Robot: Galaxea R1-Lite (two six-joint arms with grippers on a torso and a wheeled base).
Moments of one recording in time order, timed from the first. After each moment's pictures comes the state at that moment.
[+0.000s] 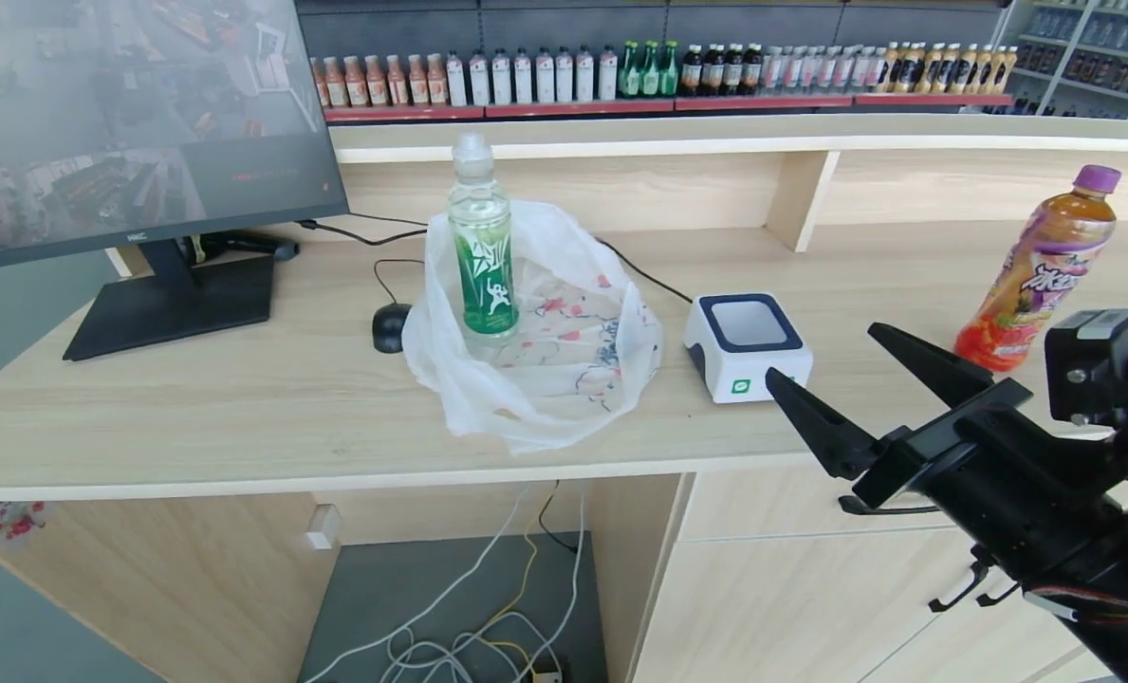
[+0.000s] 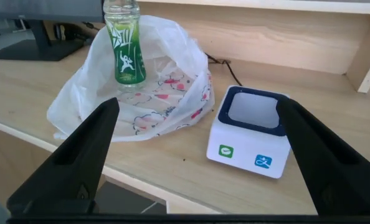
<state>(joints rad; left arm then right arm) 0.00 0.00 0.00 0.00 0.00 0.00 0.57 1.57 -0.26 -1.57 -0.10 -0.12</state>
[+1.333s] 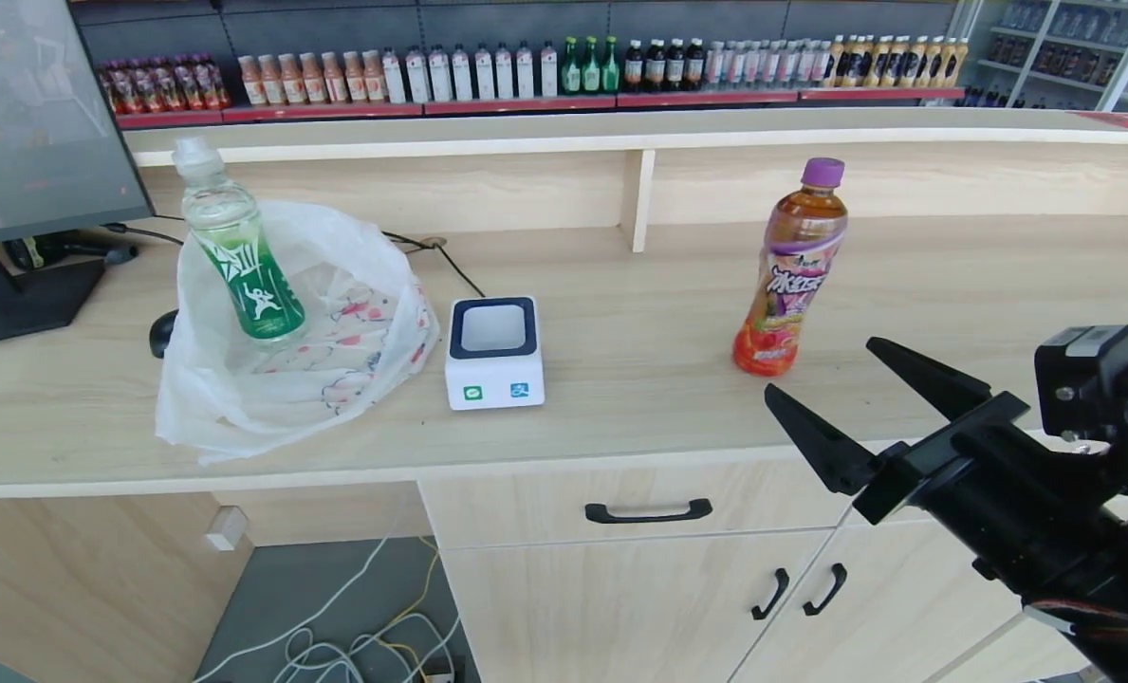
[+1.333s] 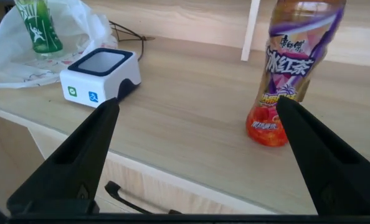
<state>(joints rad) 0.00 0.00 0.00 0.00 0.00 0.00 0.57 1.57 -0.24 -1.57 -0.10 -0.13</state>
